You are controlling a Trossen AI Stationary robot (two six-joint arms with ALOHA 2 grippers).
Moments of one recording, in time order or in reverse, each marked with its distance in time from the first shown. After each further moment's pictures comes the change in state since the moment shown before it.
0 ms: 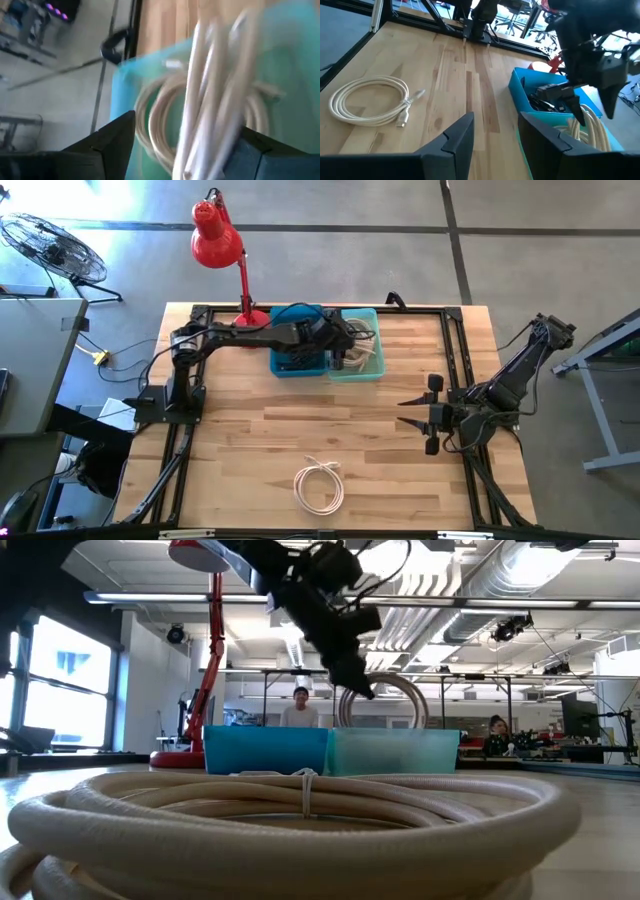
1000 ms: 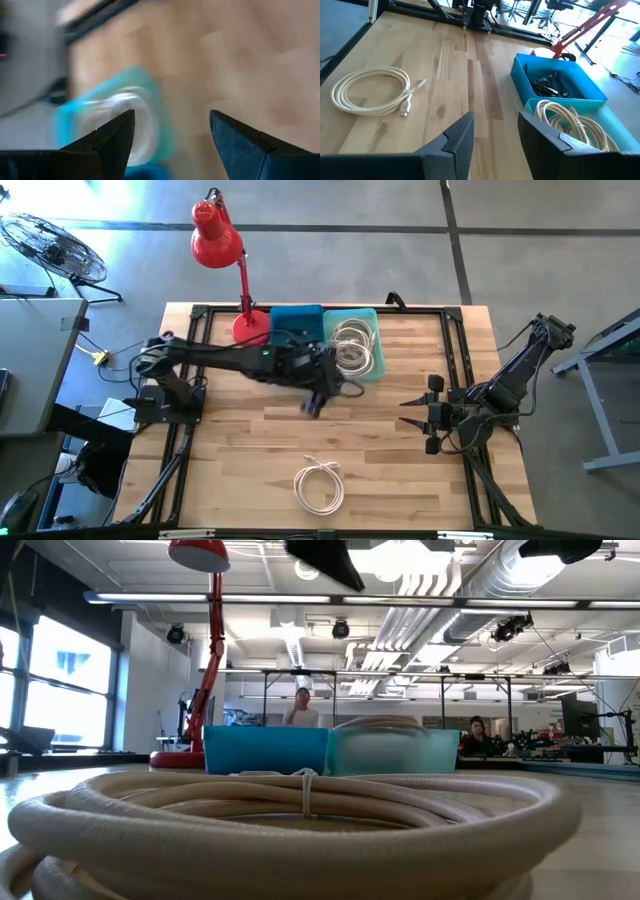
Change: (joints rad) left arm -0.321 -0.221 0.130 -0.488 0.072 -0.120; right arm 0.000 0.000 0.000 -0.077 -0.019 0.102
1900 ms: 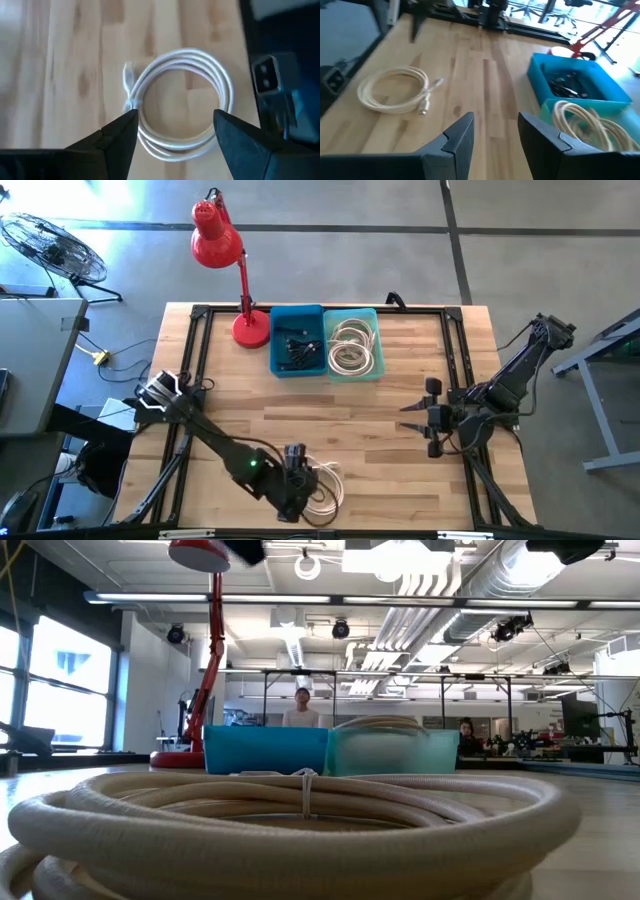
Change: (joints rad) left arm -0.571 0.175 -0.011 -0.072 -0.112 -0.893; right arm 0.000 0.000 -0.001 0.015 -0.069 0.002
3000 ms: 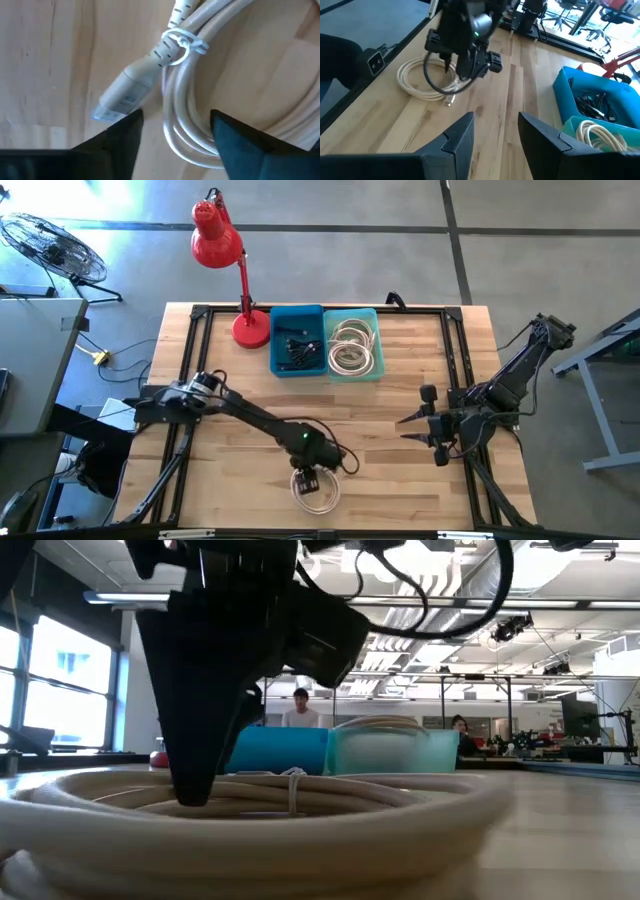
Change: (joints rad) left arm 0.284 0.313 0.007 -0.148 0.530 -0.180; right arm 0.000 0.001 0.000 0.058 -0.158 -0.163
